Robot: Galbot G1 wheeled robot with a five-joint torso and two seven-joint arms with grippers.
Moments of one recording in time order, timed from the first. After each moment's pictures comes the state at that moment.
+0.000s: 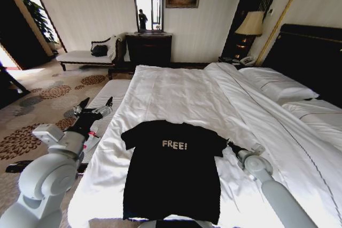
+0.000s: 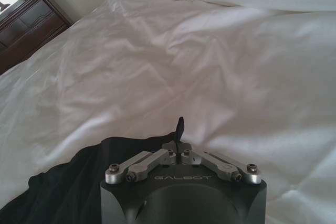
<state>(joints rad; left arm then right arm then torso) 1.29 -1.03 -0.80 -2.49 -0.79 0.52 -0.31 -1.26 0.92 0.58 1.74 1.40 -0.30 0.47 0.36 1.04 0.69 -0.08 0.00</state>
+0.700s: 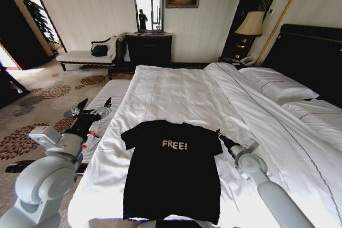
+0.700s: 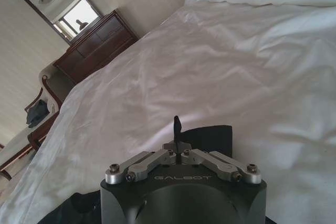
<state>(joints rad) 1.32 -1.05 -0.81 -2.50 -0.79 0.52 -0.32 -1.26 0.93 0.46 1.88 1.35 -0.18 0.37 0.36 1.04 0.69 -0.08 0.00</state>
